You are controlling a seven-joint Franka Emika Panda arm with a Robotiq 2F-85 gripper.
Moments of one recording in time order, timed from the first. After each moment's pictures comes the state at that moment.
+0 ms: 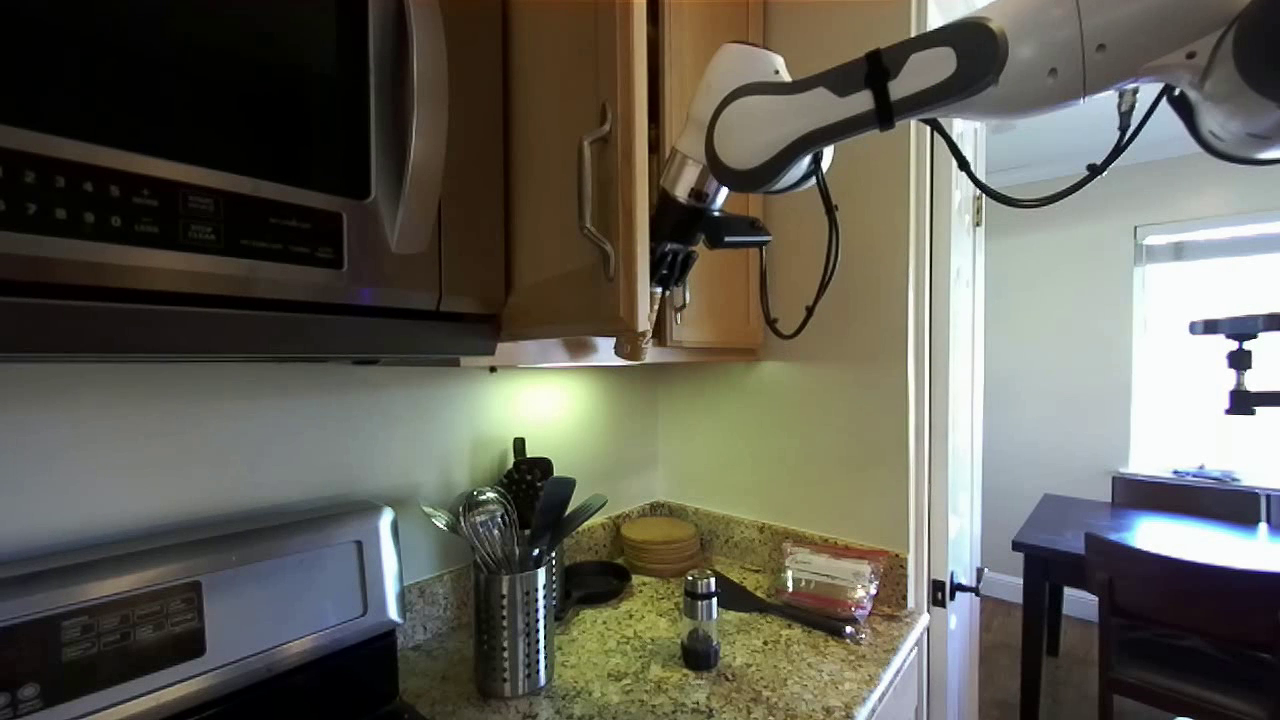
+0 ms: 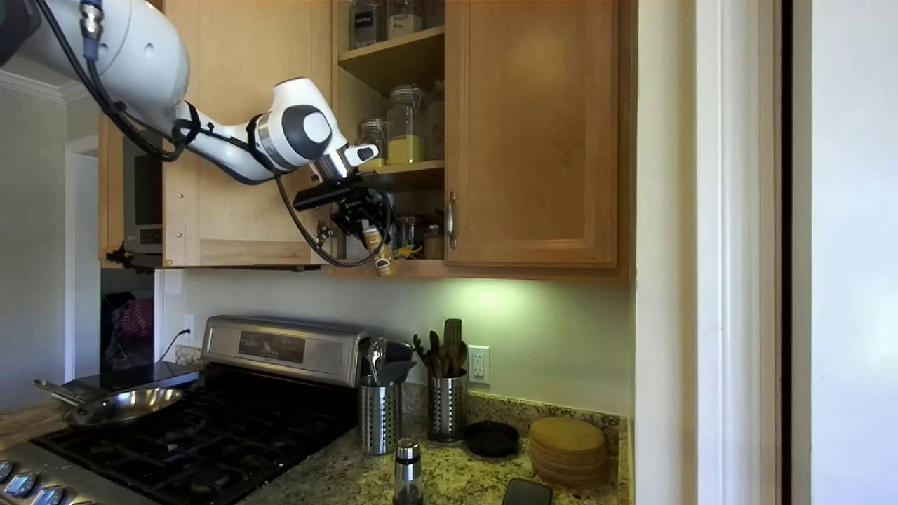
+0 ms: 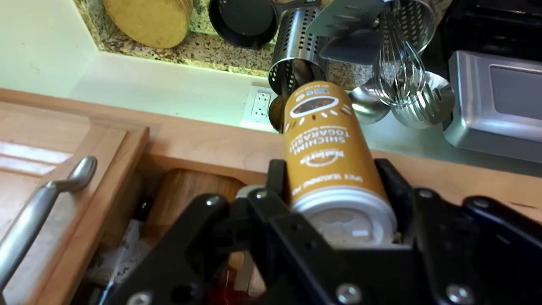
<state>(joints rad) 0.10 0.01 0.00 -1.67 -0.21 2.33 0.07</state>
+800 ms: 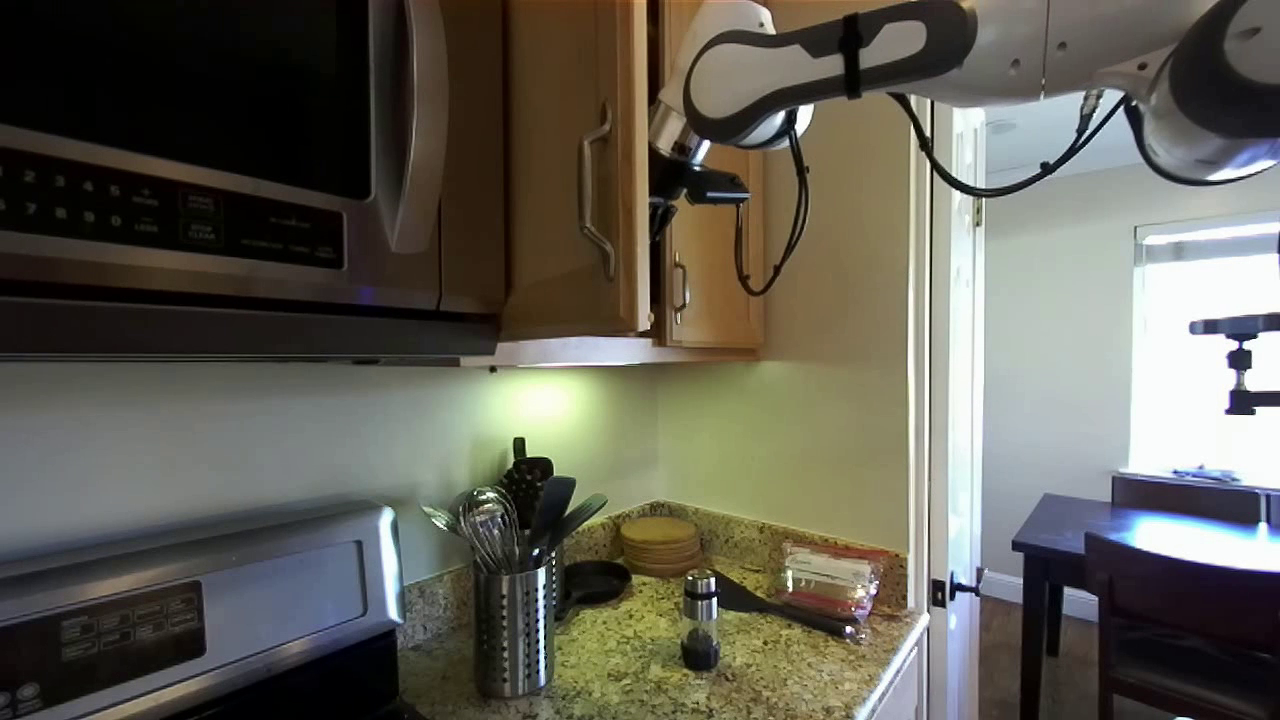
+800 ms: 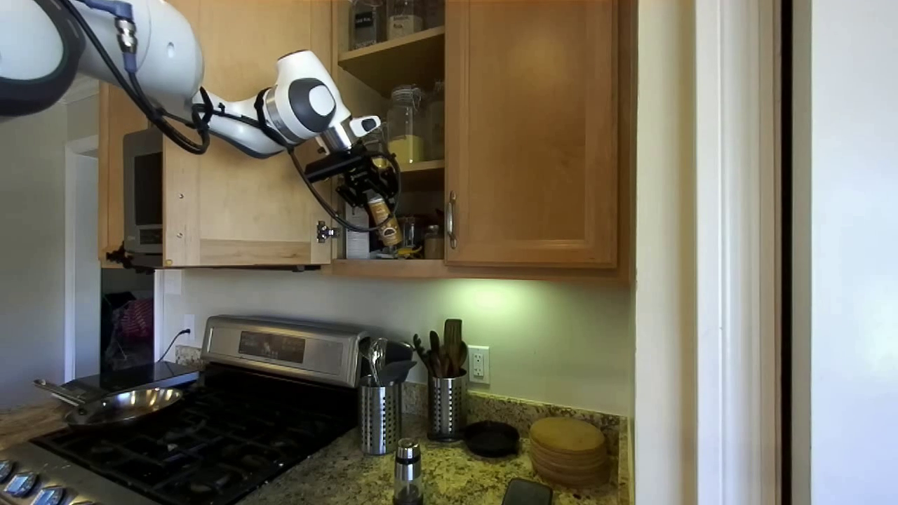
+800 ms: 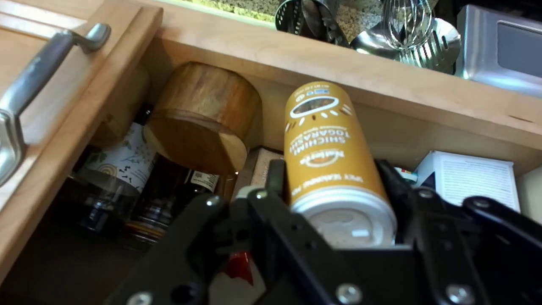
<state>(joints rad) 0.10 0.12 0.01 -1.40 -0.21 2.25 -0.04</state>
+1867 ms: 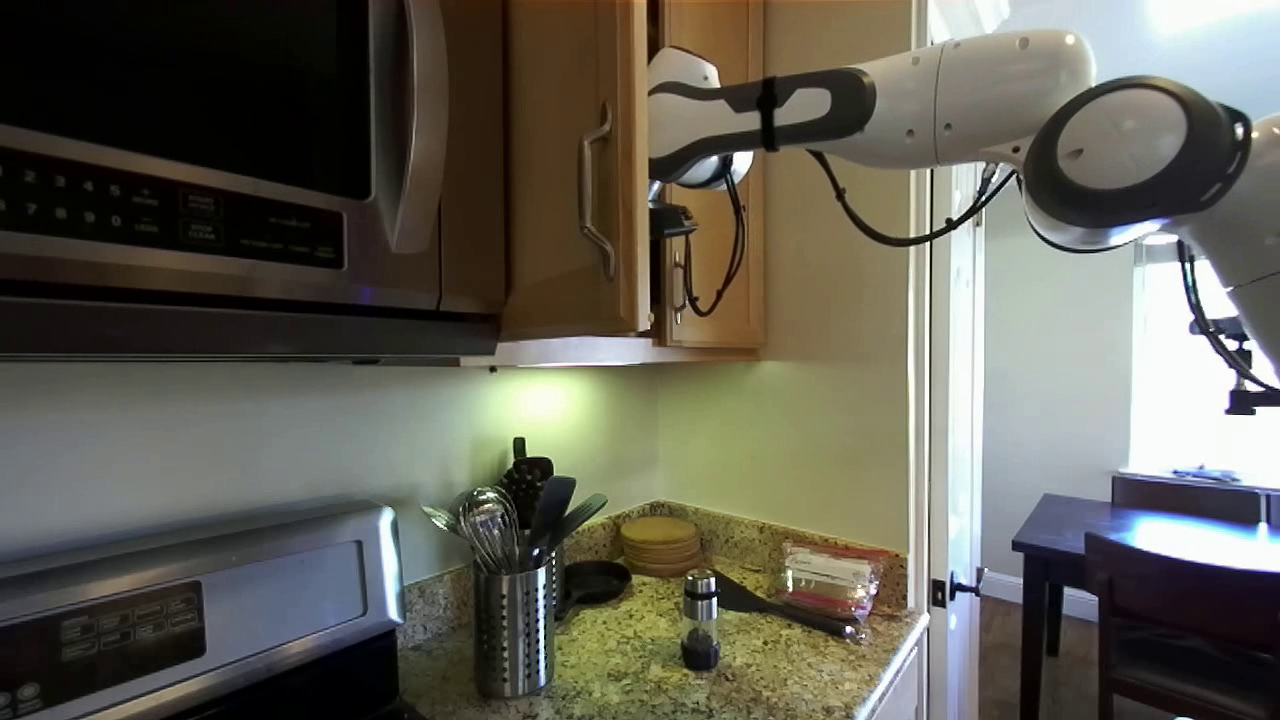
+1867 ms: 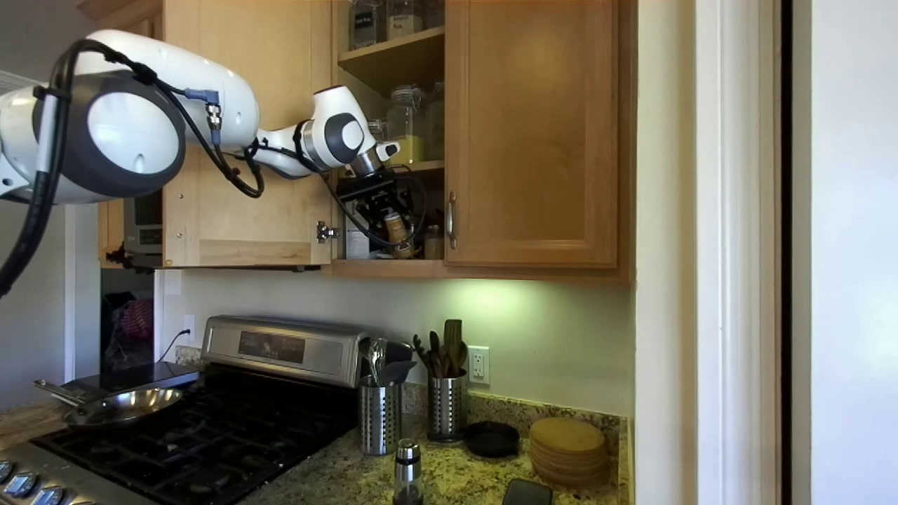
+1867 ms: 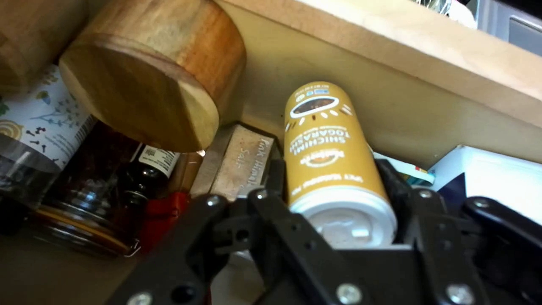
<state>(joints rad) 0.09 0.41 0.01 -1.07 -0.12 2.21 -0.22</state>
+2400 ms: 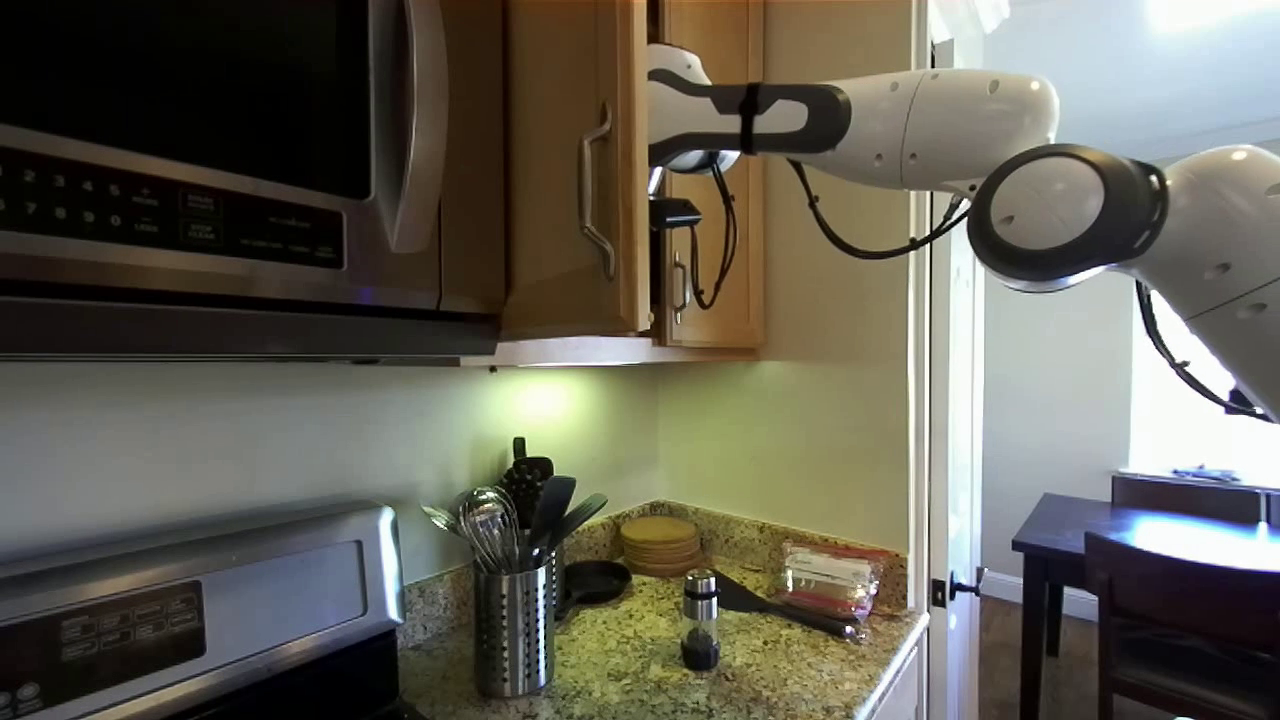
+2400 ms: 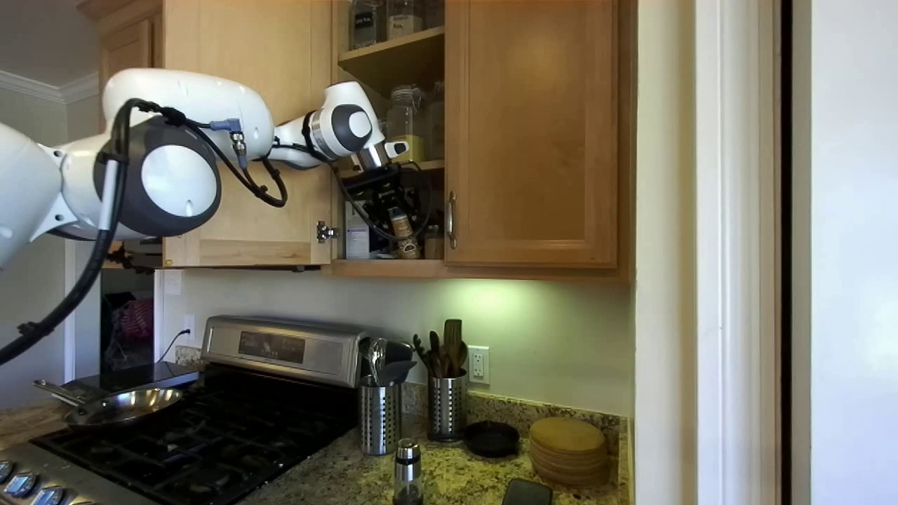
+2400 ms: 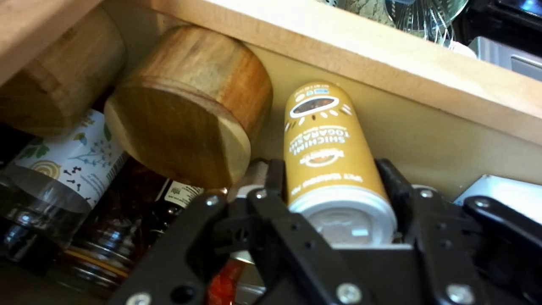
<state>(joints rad) 0.09 0.57 -0.01 -0.74 -0.14 1.91 -0.21</state>
